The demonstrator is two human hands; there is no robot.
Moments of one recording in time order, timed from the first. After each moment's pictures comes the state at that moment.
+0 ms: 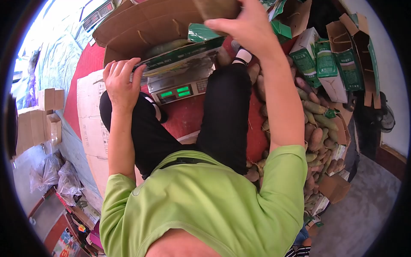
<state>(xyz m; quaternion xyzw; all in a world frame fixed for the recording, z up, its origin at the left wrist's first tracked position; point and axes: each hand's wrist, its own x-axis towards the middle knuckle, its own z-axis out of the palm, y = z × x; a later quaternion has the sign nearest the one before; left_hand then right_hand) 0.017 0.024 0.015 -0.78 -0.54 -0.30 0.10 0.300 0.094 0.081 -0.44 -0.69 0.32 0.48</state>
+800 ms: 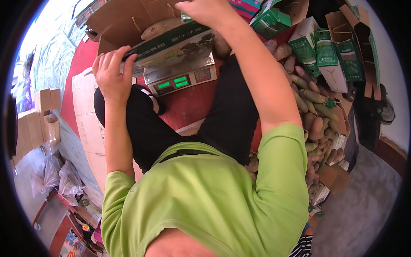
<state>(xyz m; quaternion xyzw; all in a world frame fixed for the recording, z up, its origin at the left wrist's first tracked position) 0.010 0.025 0.014 -0.77 -0.53 -0.33 0.12 0.256 0.133 0.044 -0.49 -0.76 0.26 0.33</state>
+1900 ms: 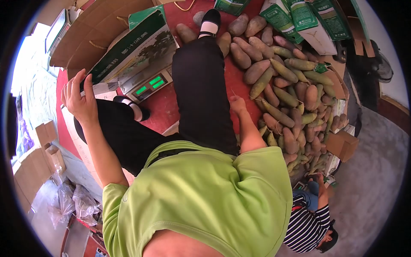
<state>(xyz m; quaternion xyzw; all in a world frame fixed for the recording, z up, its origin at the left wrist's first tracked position) 0.018 0.026 0.007 -0.77 -0.55 -0.29 0.14 0.446 -0.208 -0.308 -0.80 -0.23 0.50 0.23</state>
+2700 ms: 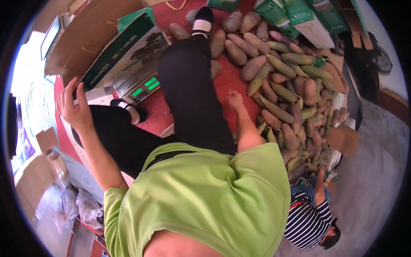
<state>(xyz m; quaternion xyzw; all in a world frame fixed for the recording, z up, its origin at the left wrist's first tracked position) 0.015 0.027 0.006 -0.76 -0.56 -0.30 0.12 0.465 -0.216 -0.368 -0.81 -0.14 0.51 0.27</state>
